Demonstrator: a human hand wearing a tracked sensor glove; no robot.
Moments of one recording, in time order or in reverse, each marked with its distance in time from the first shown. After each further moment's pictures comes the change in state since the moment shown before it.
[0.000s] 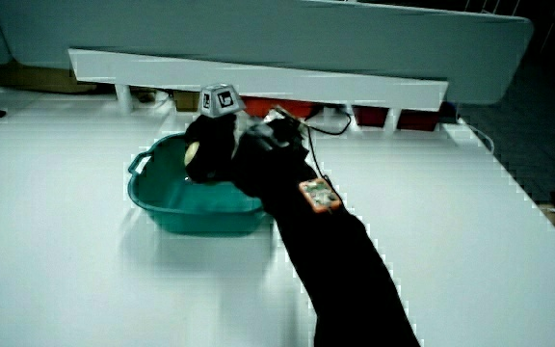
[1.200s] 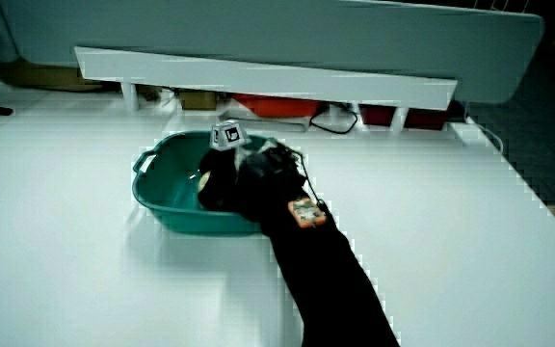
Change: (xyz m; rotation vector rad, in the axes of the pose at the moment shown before) arm 0.013 0.028 -0.064 -0.098 0.014 -0.087
